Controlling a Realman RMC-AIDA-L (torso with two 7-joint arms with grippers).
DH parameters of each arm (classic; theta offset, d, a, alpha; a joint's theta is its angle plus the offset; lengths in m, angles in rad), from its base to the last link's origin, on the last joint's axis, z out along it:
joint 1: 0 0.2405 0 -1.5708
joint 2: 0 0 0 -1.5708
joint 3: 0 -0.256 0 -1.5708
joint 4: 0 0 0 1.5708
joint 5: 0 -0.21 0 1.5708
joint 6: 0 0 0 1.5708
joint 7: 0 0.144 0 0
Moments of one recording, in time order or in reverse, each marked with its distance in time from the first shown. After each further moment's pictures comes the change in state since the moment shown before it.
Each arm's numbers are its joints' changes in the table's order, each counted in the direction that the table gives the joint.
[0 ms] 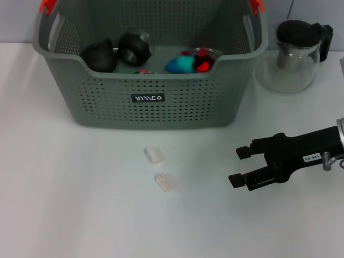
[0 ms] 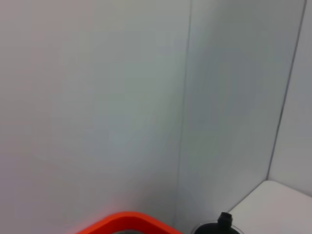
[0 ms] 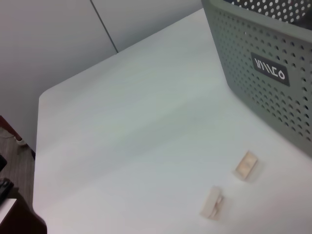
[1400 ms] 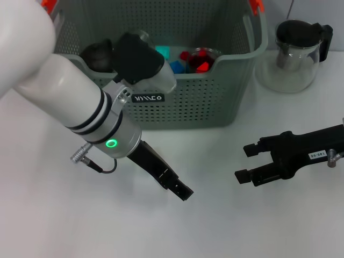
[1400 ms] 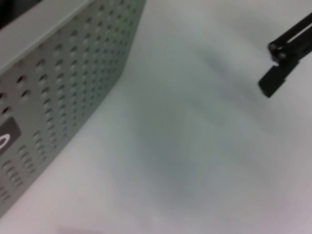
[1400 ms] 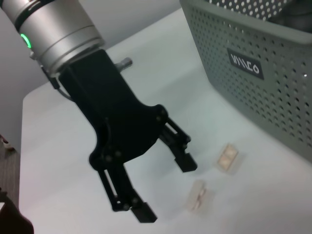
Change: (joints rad) left arm 0.165 -0.025 -0.365 0.326 -0.086 0.218 0.019; right arm -0.004 -0.012 -0.016 -0.001 0.018 0.015 0.028
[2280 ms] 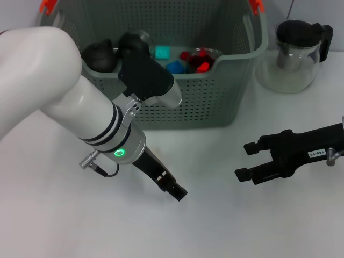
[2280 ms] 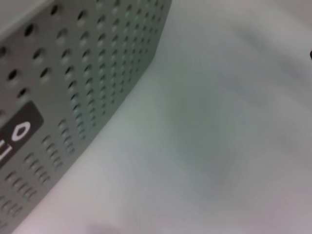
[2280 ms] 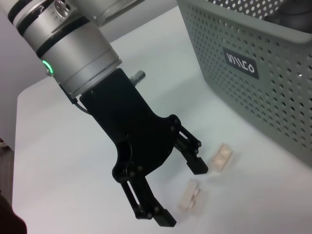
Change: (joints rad) left arm -0.003 -0.001 -0.104 0.085 -0.057 -0.157 -0.023; right arm 0.004 0.001 -0.003 0.000 0.008 0.012 -0.005
